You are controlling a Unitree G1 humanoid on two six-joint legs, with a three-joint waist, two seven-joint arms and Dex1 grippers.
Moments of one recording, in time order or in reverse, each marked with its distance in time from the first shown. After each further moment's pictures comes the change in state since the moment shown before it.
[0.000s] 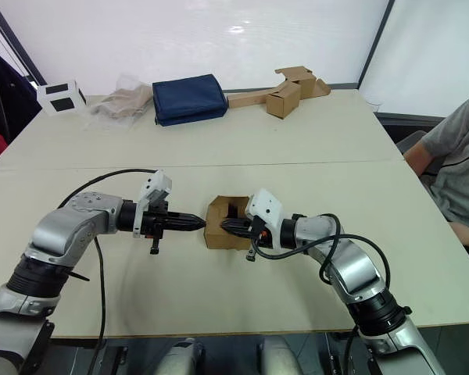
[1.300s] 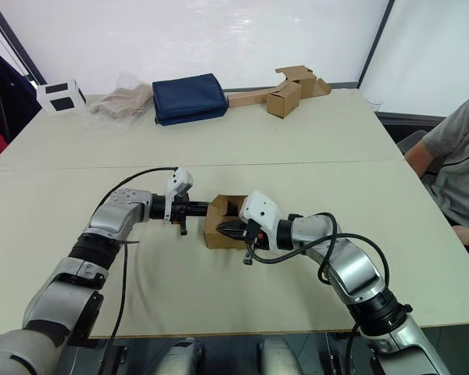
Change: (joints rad) left arm -0.203 -0.248 -0.023 0.604 0.259 -0.366 0.003; right arm -0.006 -0.020 0.036 -0.037 0.001 0.015 0.000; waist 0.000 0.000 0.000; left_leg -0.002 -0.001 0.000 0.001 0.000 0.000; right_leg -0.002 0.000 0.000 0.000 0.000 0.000
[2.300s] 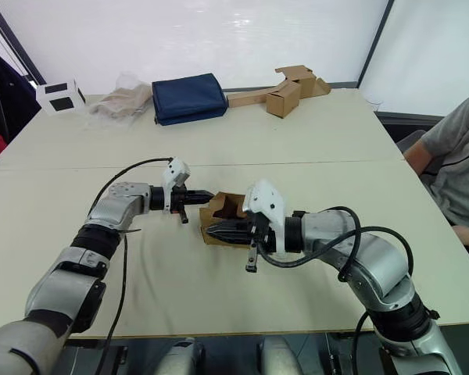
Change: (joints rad) left arm -0.082 -0.020 0.013 0.156 0.000 -0.107 0.062; right arm -0.034 -0.079 -0.094 -0.278 0.260 0.267 -0.048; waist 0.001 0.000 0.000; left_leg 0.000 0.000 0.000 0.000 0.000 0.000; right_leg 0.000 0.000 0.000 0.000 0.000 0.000
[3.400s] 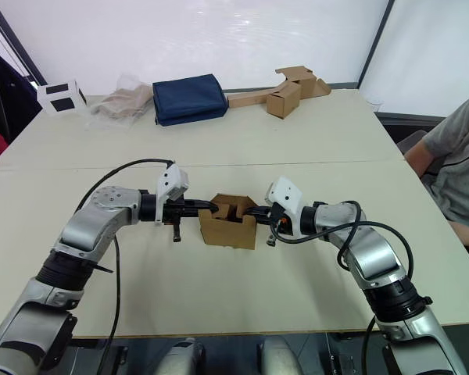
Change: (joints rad) left arm 0.234 0.149 -0.039 -0.653 -0.096 0.220 0.045; right arm -0.009 -0.004 -0.016 0.388 -0.287 -0.282 0.119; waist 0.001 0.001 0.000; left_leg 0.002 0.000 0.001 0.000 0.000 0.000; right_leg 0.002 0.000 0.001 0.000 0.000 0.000
